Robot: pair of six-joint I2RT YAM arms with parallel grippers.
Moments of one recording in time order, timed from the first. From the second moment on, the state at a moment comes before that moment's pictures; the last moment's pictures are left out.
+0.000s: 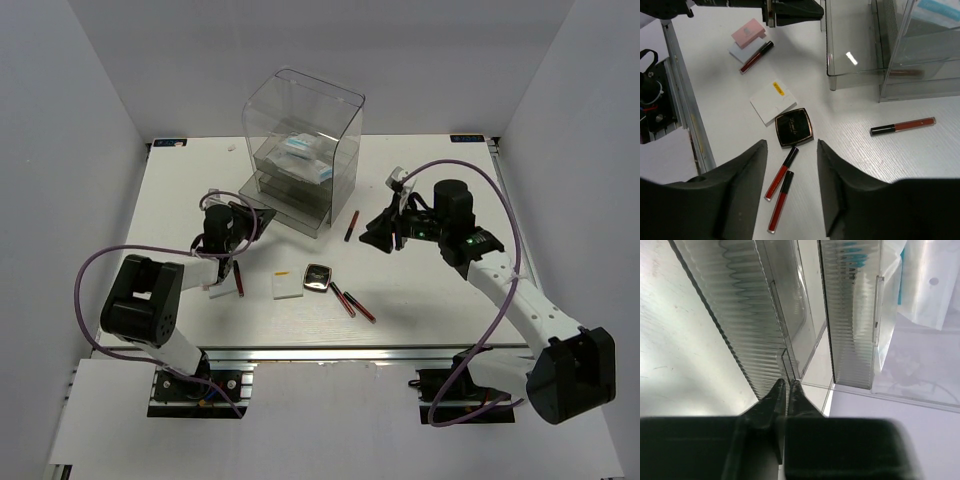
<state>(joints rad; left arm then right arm) -0.23 1.60 0.61 0.68 0.16 -1.25 0.39 1.16 0.89 -0.11 -0.77 -0.06</state>
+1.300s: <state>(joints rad) -0.23 0.54 0.60 -0.49 -0.13 -0.91 0.81 1.38 0.79 -0.50 -0.21 -0.31</state>
